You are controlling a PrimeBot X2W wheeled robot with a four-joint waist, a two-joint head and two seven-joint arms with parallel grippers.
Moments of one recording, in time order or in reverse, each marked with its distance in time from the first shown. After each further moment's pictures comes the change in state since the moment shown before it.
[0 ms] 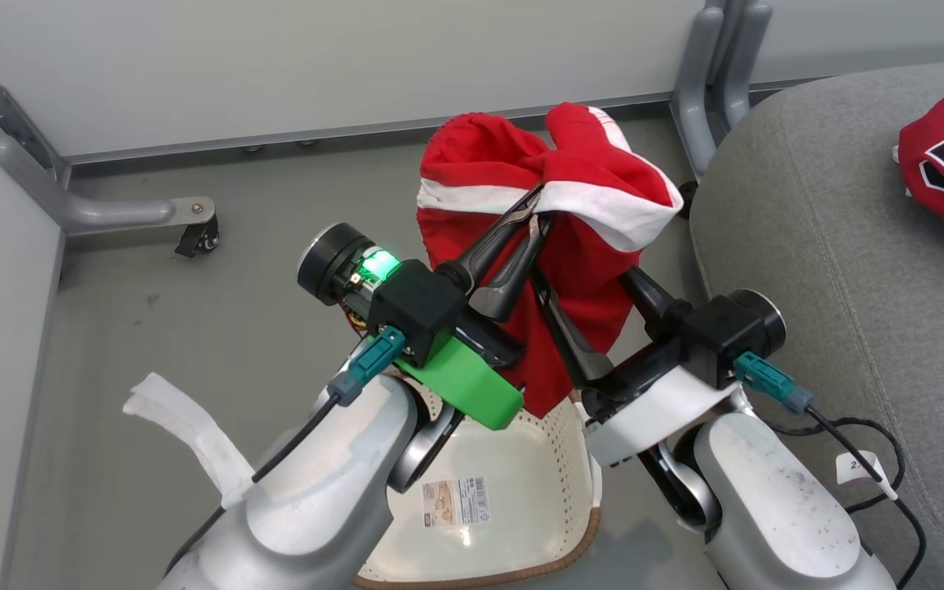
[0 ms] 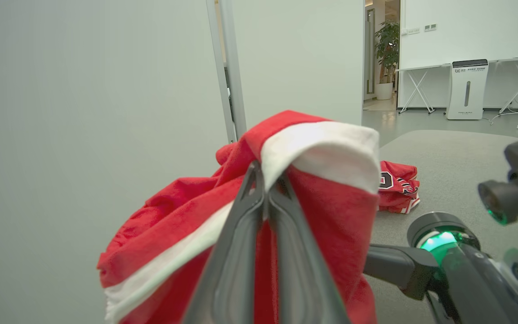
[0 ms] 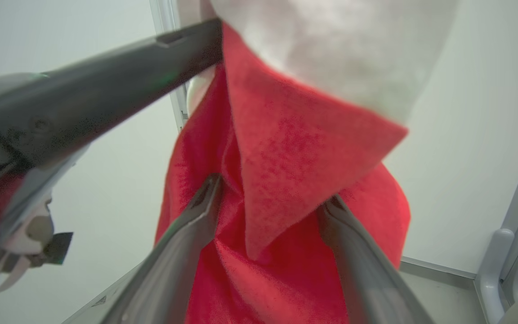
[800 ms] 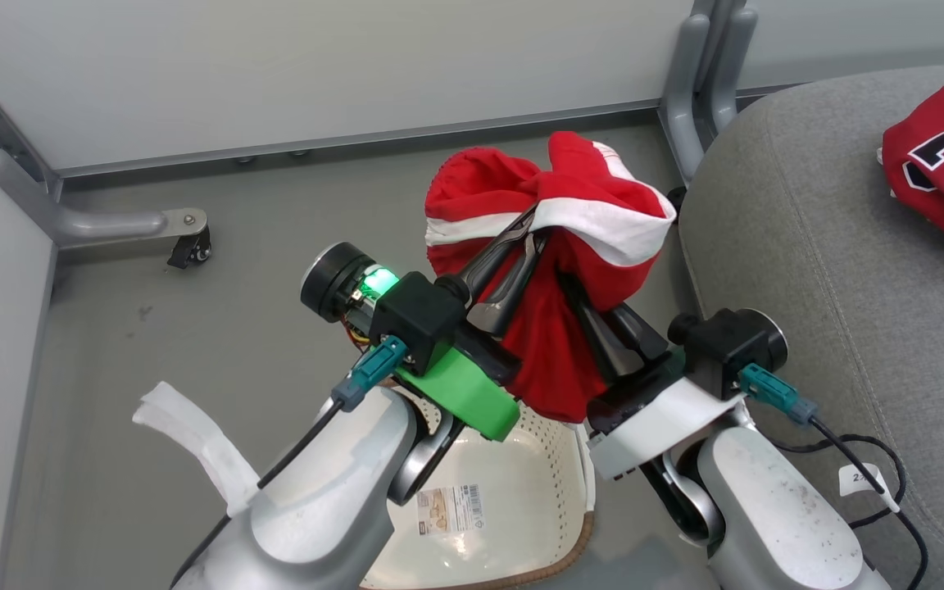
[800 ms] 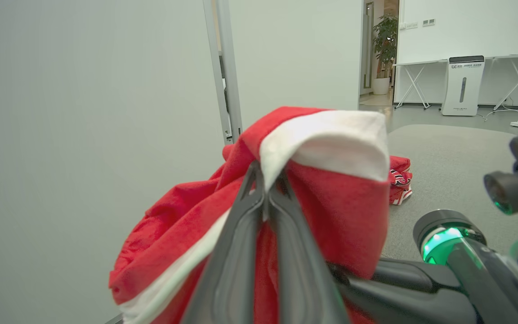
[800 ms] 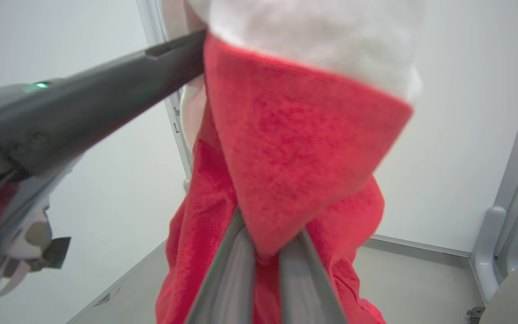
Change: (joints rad) left arm 0.028 -0.013 0.010 0.034 0.006 -0.016 0.000; right arm 0.030 0.000 -0.002 0.012 0.033 0.000 0.000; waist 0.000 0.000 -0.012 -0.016
